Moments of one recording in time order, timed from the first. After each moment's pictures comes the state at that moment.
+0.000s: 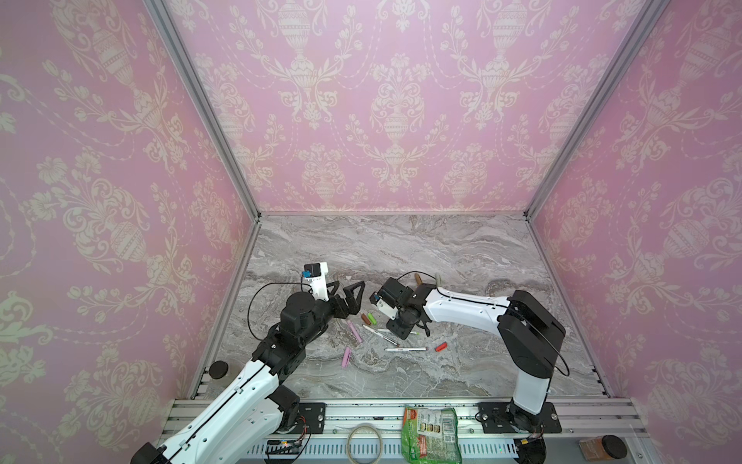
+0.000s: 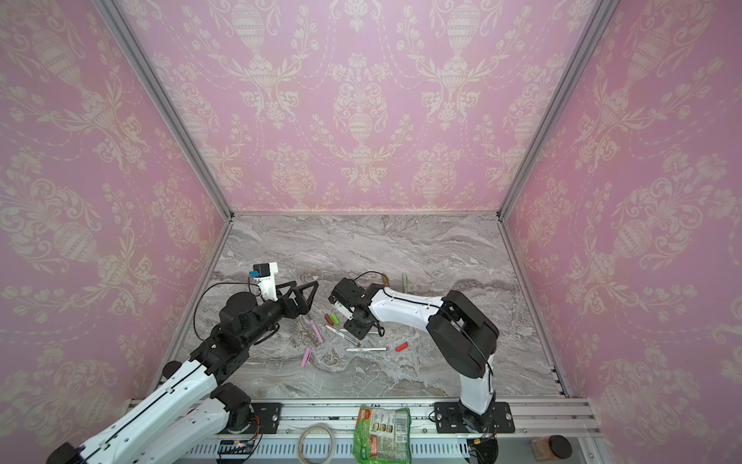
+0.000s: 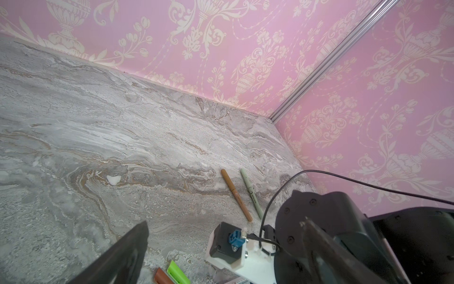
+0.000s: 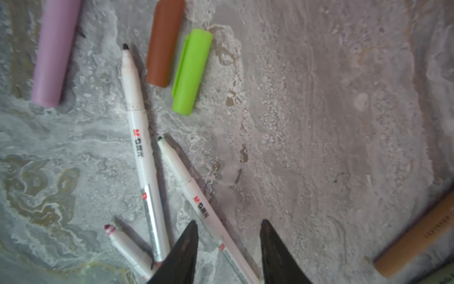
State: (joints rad) left arm -0.50 0.75 0.47 0.06 0.05 -0.59; right arm 0.89 1.87 1.24 -0.67 0.07 -0.07
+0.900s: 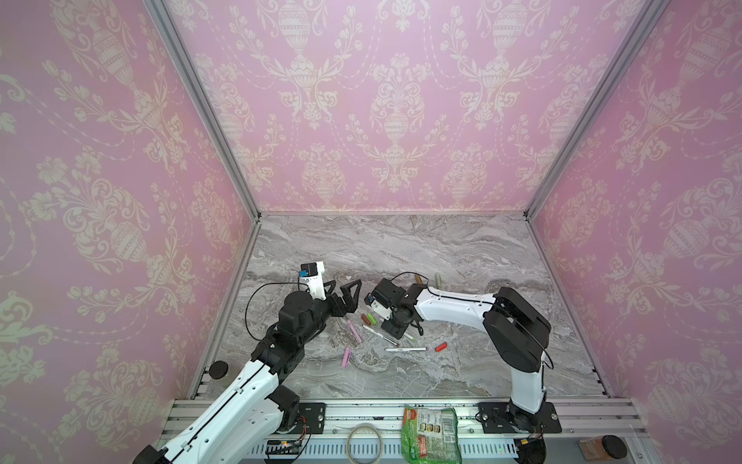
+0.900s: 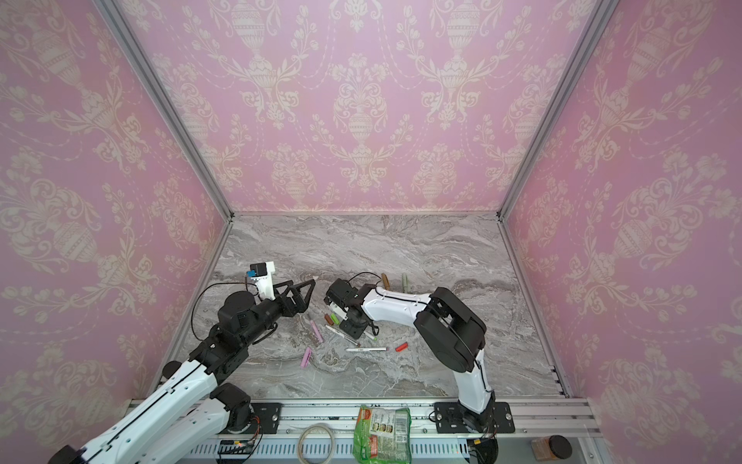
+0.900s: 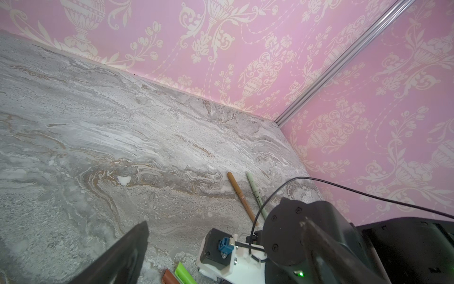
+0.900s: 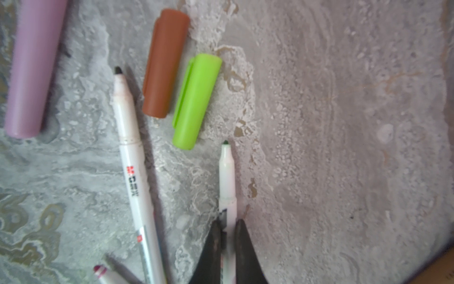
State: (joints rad) left arm -0.47 0.75 0.47 0.06 0.05 -0.59; right arm 0.89 1.95 1.30 -0.65 0.07 -0.08
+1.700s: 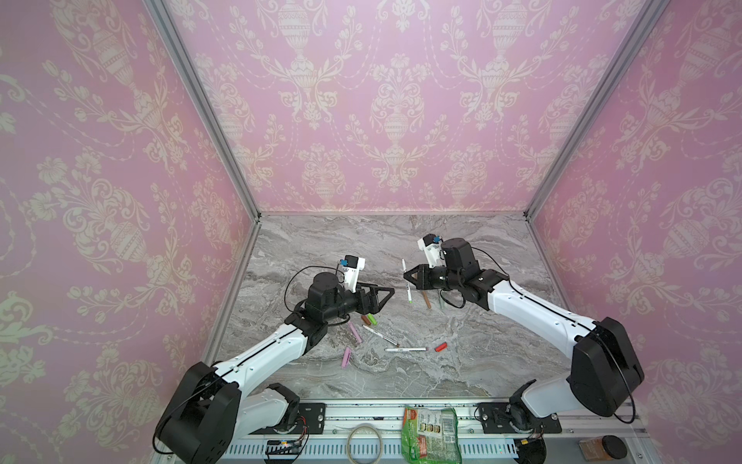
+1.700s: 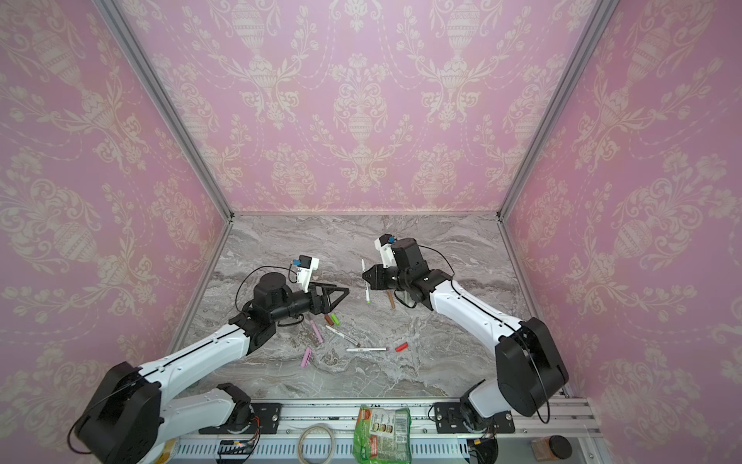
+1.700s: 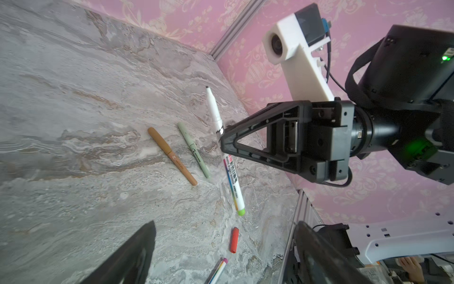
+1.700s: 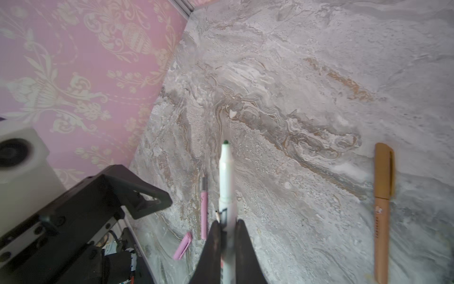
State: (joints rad) left arm -0.52 1.22 0.57 0.36 0.54 -0.64; right arm 0.53 1.47 1.02 -0.16 -0.40 0.56
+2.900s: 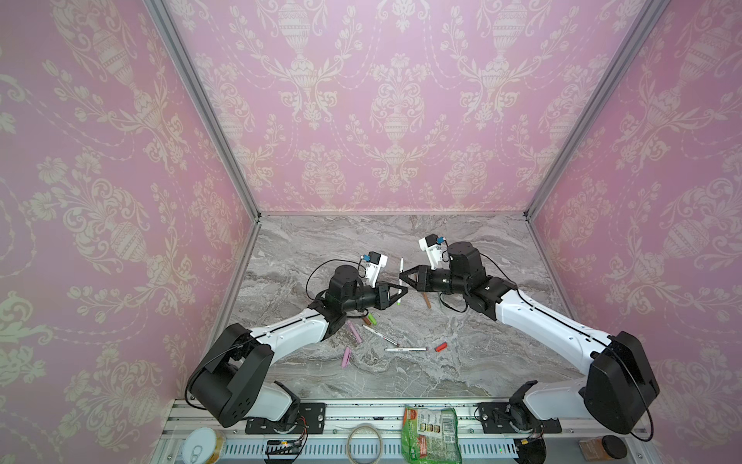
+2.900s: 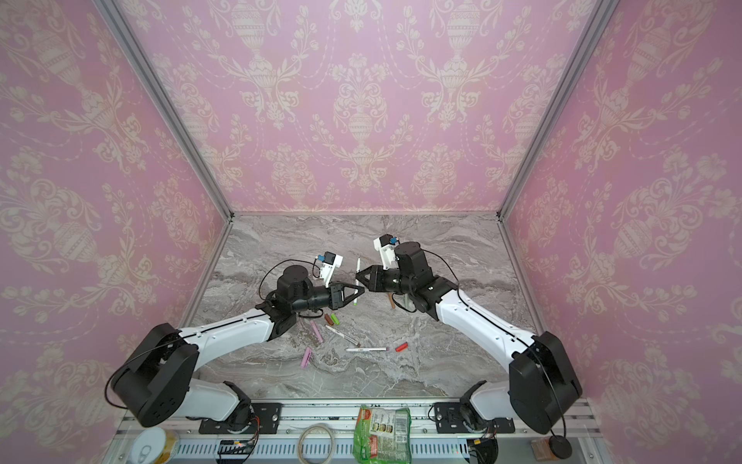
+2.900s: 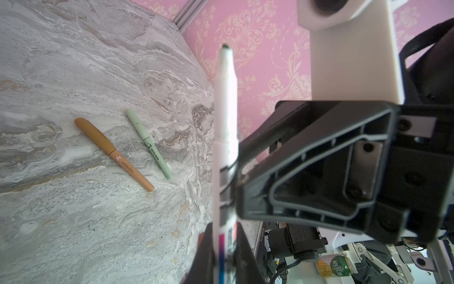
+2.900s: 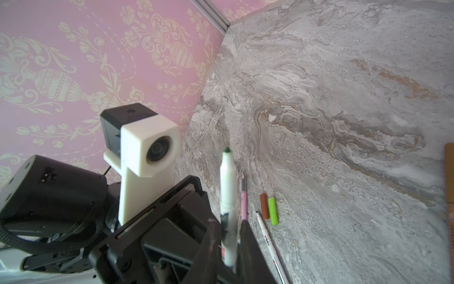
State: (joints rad) left arm -0.58 1.41 0.67 0.47 0.62 -0.72; right arm 0.56 1.36 0.97 -0.07 -0.44 0.66
